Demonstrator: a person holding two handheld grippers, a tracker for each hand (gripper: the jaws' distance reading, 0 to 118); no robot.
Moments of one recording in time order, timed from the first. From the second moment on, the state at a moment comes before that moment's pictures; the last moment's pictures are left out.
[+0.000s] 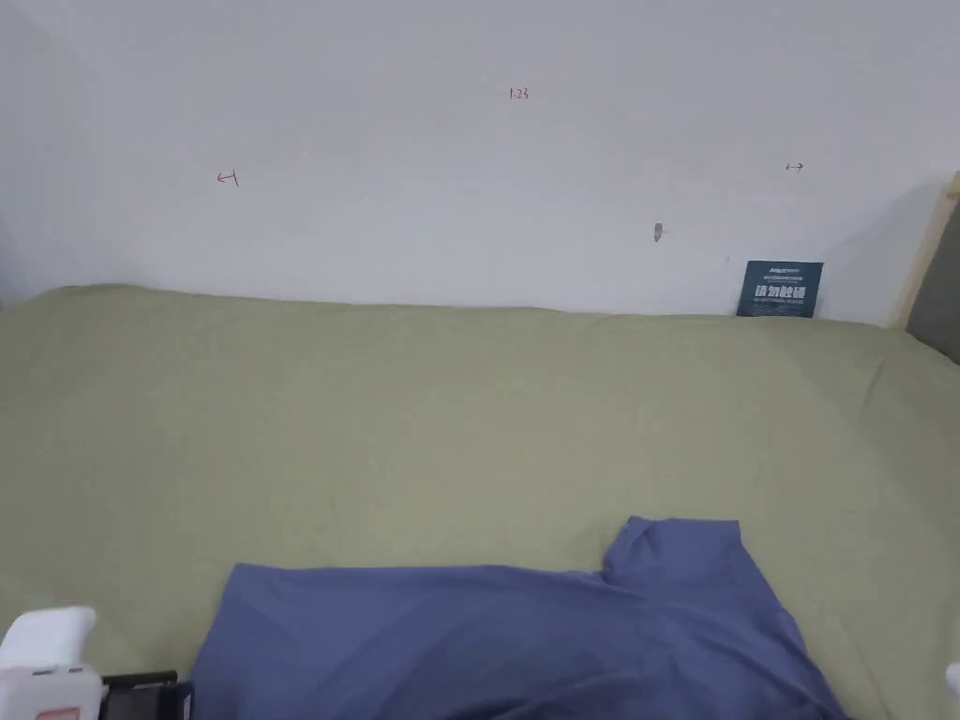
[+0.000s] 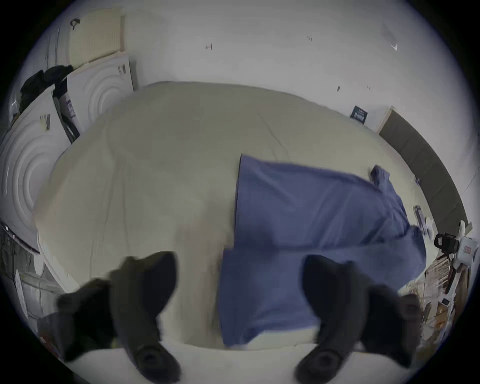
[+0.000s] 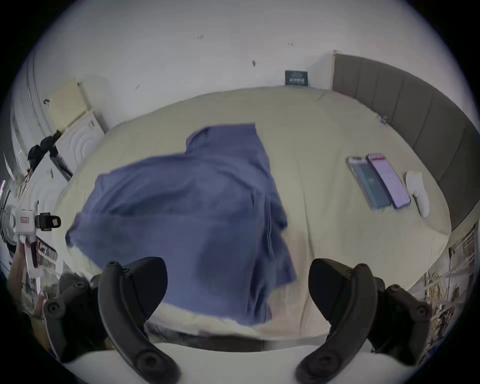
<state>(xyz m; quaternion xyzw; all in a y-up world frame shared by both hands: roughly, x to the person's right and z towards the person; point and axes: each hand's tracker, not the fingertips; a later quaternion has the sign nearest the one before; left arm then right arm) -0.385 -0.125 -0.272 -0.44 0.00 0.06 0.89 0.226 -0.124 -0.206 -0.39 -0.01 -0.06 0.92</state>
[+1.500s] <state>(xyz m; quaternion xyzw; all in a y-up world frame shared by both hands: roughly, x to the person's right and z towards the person) -0.349 -0.170 -0.434 -0.46 -0.02 0.02 0.89 0.260 -0.172 -0.407 -0.46 0.00 -0.02 0.89</state>
